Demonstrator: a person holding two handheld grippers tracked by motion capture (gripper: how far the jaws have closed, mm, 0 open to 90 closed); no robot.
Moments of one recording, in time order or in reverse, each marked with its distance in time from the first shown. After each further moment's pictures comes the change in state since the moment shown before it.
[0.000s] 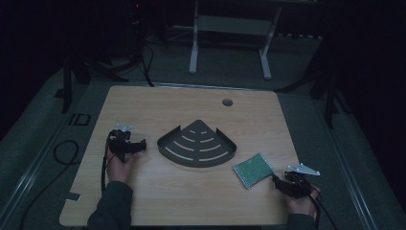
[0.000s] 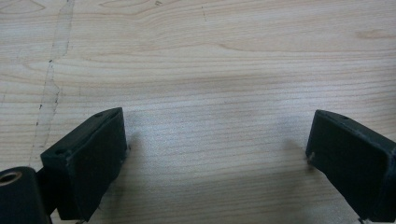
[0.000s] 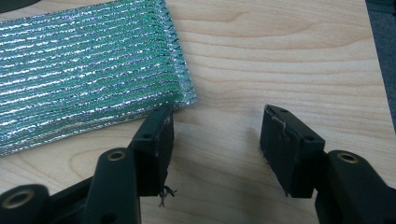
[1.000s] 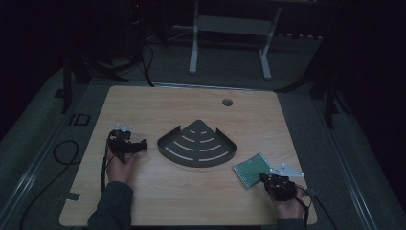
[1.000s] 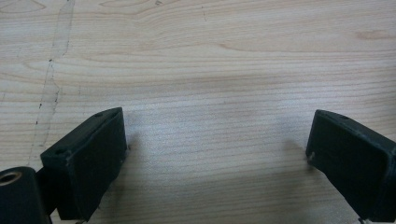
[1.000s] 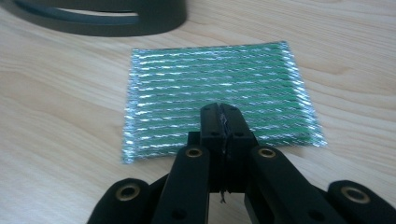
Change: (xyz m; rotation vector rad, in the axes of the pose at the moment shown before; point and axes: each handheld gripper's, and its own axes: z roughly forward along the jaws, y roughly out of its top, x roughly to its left) left arm -0.001 0.000 0.000 0.000 0.004 -0.006; right arm 0.064 0.015 -0.021 -0.042 0.136 -0.179
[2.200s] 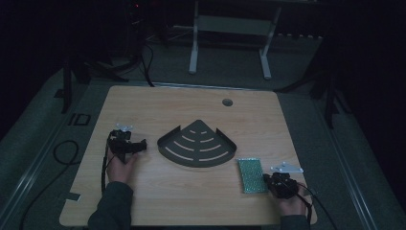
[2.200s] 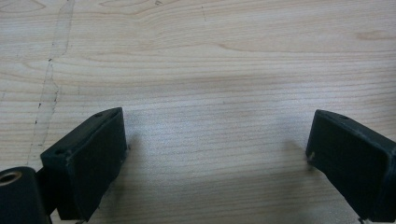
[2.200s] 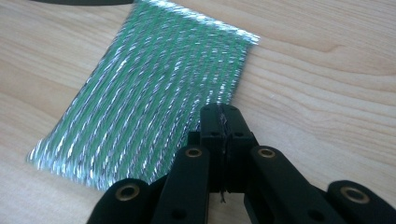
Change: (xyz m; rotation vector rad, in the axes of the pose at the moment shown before) left arm -0.001 0.000 0.000 0.001 0.001 -0.001; right arm -0.017 -0.001 0.009 0.091 -0.035 -0.003
